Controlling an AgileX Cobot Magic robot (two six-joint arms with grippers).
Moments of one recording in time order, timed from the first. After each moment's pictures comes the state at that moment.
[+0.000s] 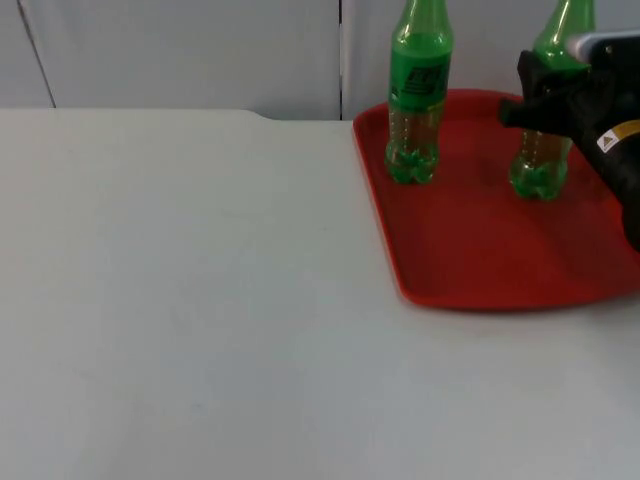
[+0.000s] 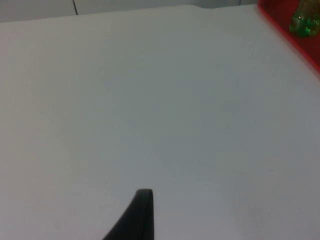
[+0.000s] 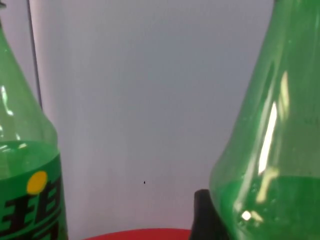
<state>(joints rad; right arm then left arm) 0.22 2.43 -1.28 0.01 -1.22 -0.03 -0.19 0.00 -0.50 0.00 1.08 -0.03</state>
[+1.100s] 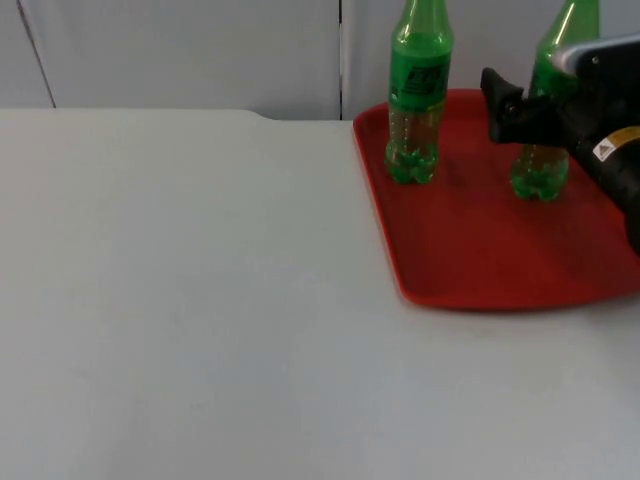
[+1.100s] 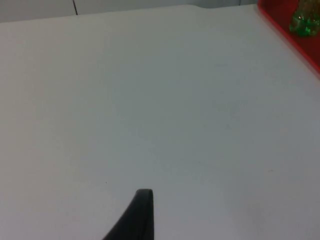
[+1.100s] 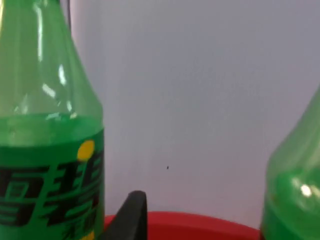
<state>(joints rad) 0.23 2.41 -1.24 -0.05 -1.22 -0.08 -0.19 0.00 -0.50 0.00 1.08 -0.03</state>
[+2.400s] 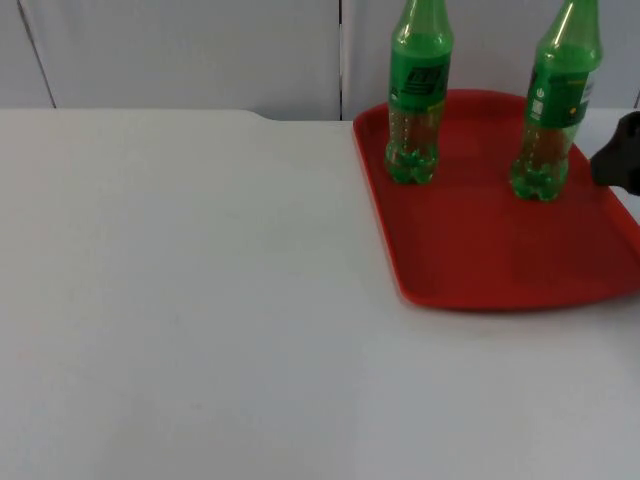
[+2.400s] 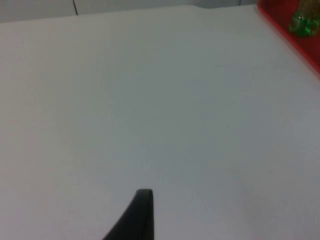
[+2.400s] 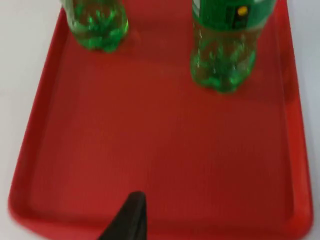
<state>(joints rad) 0.23 1.55 -0.74 -0.01 0.02 0.04 -0.19 0.00 -0.50 0.00 1.08 -0.03</state>
